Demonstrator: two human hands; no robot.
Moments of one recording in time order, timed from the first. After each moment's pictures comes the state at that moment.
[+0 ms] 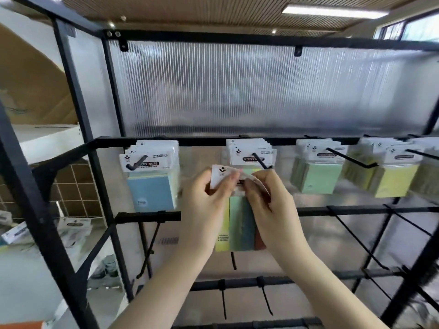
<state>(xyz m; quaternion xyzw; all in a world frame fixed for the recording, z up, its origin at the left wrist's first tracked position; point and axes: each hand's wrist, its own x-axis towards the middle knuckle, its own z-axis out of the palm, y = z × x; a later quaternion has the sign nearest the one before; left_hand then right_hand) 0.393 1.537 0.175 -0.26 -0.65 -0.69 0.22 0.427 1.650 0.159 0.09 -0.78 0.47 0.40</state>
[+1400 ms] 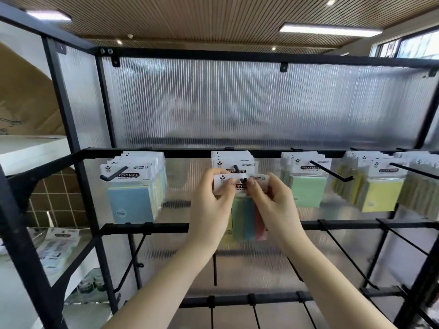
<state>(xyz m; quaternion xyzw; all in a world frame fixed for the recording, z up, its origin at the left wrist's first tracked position) 0.374 1.590 0.168 -0.30 -0.67 -0.62 0.27 0.403 1.713 0.164 0.09 -0.74 0.55 0.37</state>
